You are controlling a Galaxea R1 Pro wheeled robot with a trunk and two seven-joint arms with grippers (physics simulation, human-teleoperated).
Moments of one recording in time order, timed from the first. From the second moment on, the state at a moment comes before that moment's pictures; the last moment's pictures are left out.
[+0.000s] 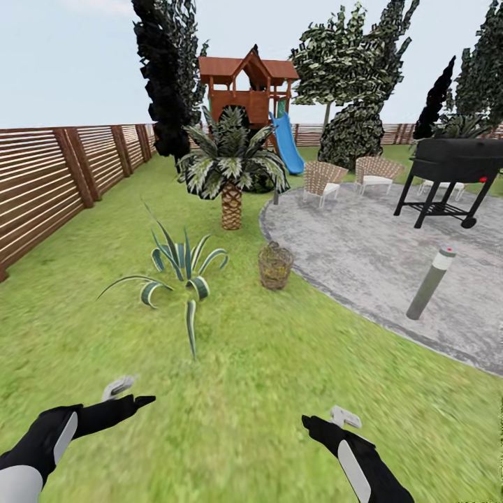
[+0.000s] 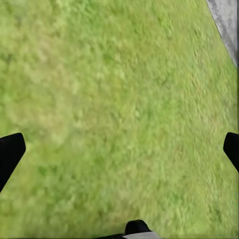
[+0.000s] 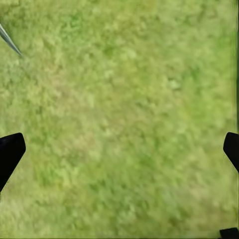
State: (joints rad) left arm -0.57 0.25 0.38 -0.56 -0.01 0.57 -0.73; right arm -0.40 0.07 -0.09 -0.71 -0.33 0.32 -0.03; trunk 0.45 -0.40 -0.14
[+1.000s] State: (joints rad) left arm -0.57 0.25 0.37 -0.56 -0.02 0.56 -0.73; right arm -0.39 0.07 -0.09 -0.71 -0.33 0.31 -0.04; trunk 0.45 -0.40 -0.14
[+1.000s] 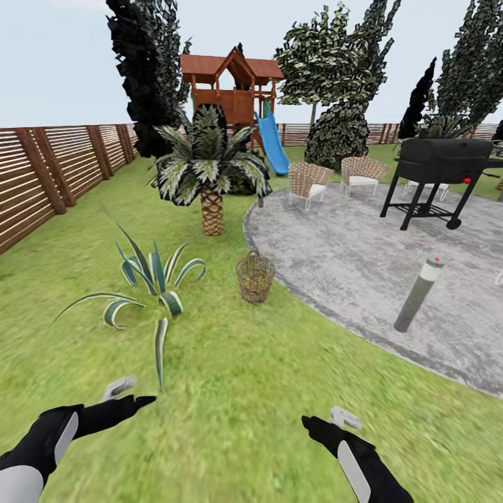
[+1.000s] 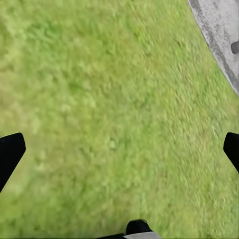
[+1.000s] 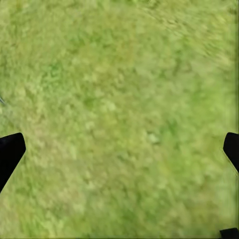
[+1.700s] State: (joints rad) left arm -0.57 0.25 0.38 -0.56 -0.01 0.57 -0.73; right arm -0.43 0.09 -0.08 -0.95 -0.33 0.33 -0.04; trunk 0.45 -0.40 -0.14
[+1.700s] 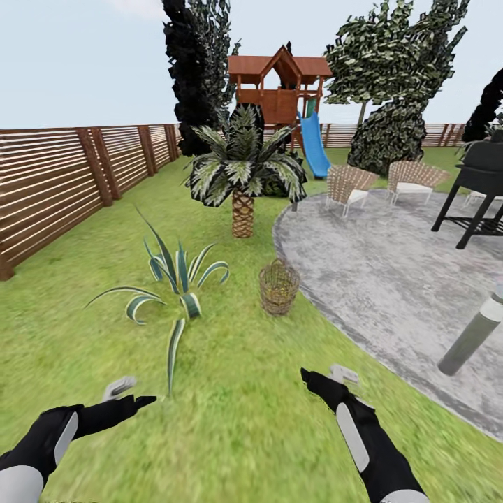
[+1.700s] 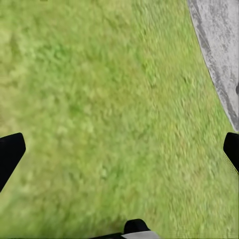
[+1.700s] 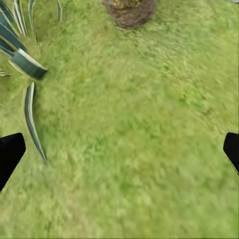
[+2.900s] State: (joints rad) left arm -0.57 0.24 0.38 -0.56 -0.02 0.57 -0.72; right arm -0.41 0.07 -0.08 -1.12 -0.33 0.35 -0.03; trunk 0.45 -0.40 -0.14
